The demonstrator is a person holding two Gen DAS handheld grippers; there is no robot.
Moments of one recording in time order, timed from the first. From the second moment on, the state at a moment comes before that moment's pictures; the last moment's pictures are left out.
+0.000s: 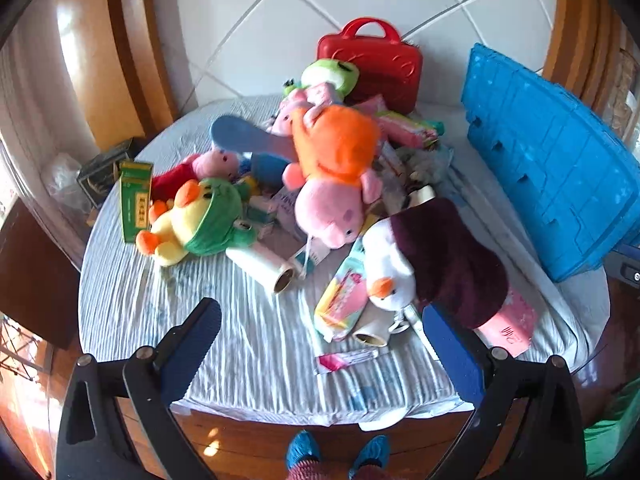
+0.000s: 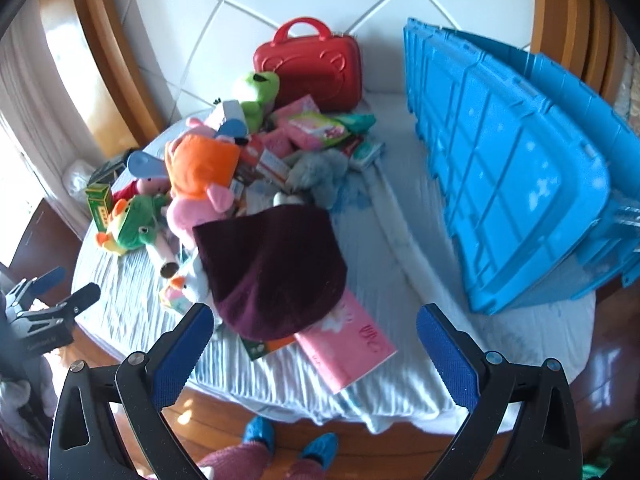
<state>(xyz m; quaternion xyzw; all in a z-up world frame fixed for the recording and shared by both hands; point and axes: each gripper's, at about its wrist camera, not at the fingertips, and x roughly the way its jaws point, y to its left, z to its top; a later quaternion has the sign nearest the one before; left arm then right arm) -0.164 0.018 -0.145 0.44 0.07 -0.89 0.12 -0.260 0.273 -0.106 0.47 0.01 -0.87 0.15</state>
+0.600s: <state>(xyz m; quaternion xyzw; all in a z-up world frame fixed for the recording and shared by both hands) -0.214 -0.031 -0.231 0.52 0.04 -0.85 -0.01 -0.282 0.148 -0.183 0.54 -0.04 -0.83 0.11</state>
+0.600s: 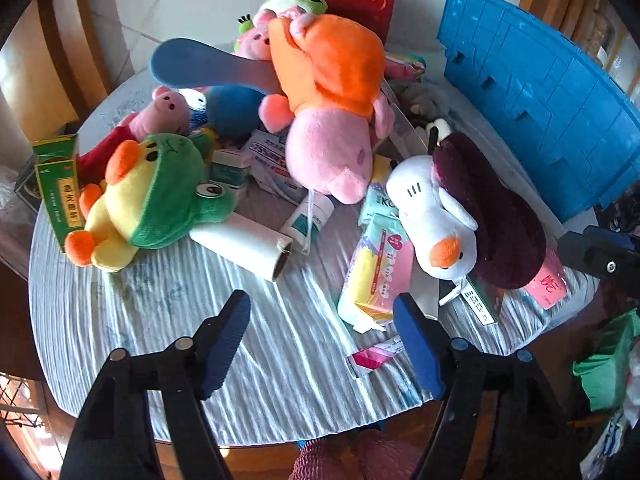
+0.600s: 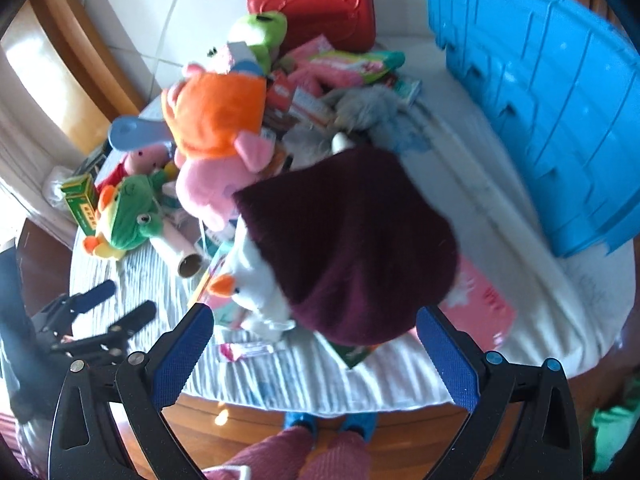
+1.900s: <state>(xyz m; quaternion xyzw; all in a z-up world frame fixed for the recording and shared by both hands) -0.276 -0.045 -0.279 0.53 0.06 -0.85 -0.01 -0.328 0.090 -0.244 0.60 -0.11 -0.79 0.12</state>
